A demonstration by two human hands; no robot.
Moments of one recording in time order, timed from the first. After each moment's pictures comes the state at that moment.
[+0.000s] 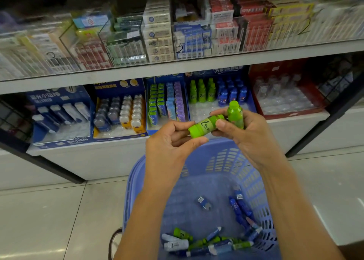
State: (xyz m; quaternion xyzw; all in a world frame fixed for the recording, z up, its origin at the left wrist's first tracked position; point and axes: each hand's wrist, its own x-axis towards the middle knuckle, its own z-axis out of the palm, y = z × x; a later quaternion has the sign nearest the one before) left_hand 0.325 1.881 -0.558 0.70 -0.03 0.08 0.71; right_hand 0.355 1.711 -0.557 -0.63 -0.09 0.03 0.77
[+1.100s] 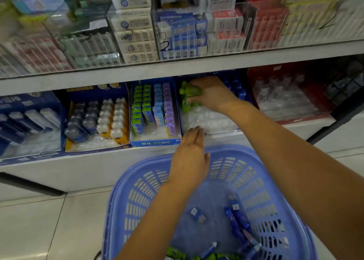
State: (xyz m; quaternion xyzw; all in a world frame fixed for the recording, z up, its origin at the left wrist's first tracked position) left_hand 0.402 1.836 -0.643 0.96 -0.16 -0.02 0.21; right_hand 0.539 1.725 -0.582 -0.95 -0.18 0.01 0.27
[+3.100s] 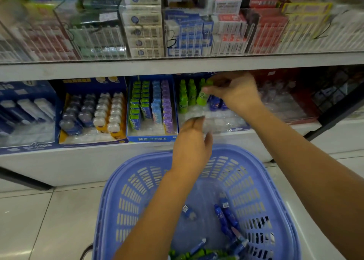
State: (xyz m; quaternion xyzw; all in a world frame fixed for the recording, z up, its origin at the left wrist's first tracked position) left_hand 0.410 1.819 -0.623 0.92 -0.09 0.09 0.38; right_hand 0.493 1.696 -0.554 -0.86 -0.03 -0.09 0.50
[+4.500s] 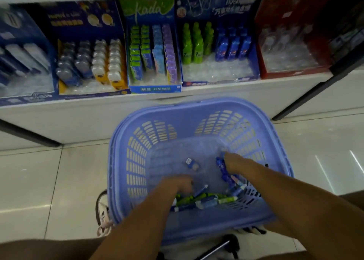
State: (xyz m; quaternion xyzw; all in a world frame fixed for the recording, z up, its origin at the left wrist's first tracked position) left_hand 0.296 1.862 -0.833 0.82 -0.17 -0.54 0.11; right_hand 0.335 1.670 -0.800 -0.86 0.04 0.50 -0.03
